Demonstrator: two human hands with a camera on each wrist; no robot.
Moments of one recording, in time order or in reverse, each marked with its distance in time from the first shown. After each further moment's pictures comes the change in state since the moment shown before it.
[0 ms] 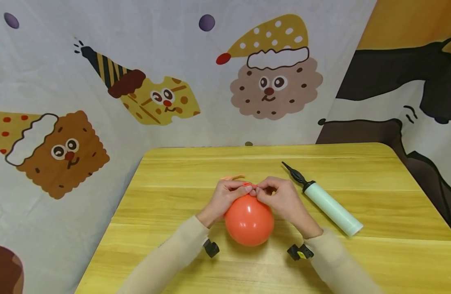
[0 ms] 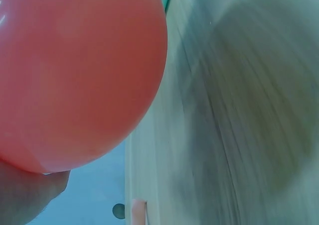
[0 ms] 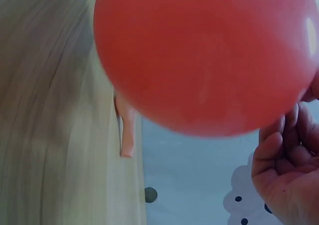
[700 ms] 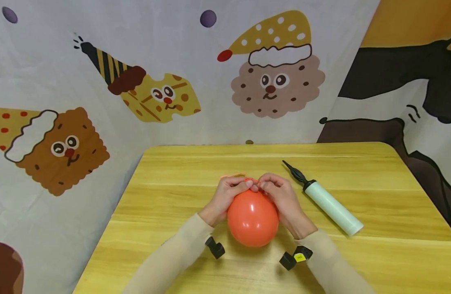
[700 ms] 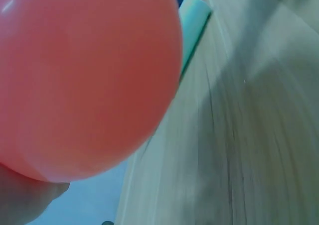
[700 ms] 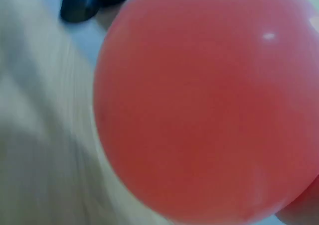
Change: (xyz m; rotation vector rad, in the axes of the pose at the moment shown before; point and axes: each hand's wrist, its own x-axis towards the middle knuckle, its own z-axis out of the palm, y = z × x) left_hand 0.001 0.006 0.010 -0.272 -0.011 -0.065; right_hand -0.002 0.000 0.015 0.744 0.028 0.231
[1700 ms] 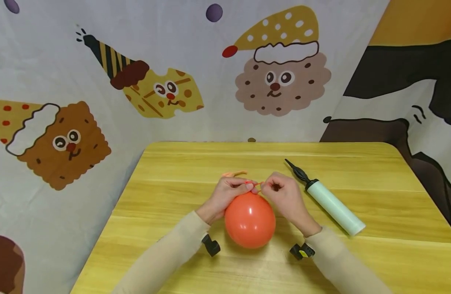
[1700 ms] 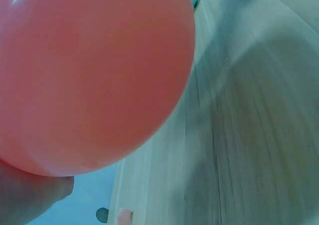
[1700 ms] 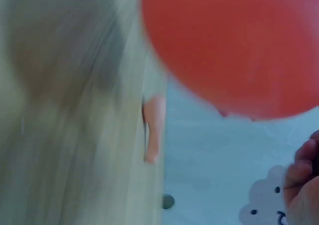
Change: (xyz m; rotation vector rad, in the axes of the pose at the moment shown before) left_hand -0.001 -0.003 -0.016 0.086 0.051 -0.126; right_hand 0.002 0.000 -0.007 -0.671 0.053 -0.325
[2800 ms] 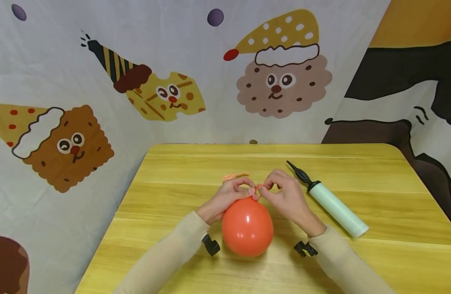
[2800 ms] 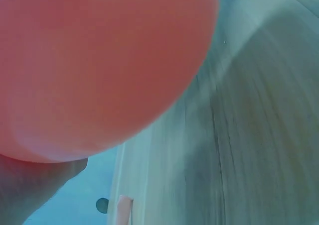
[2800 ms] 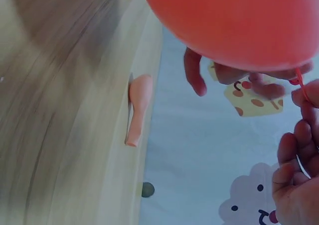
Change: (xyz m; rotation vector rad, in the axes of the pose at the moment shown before) left_hand -0.004 0.000 -0.005 -0.058 -0.153 -0.136; right_hand 0.006 0.000 -0.003 -0.183 -0.001 -0.223
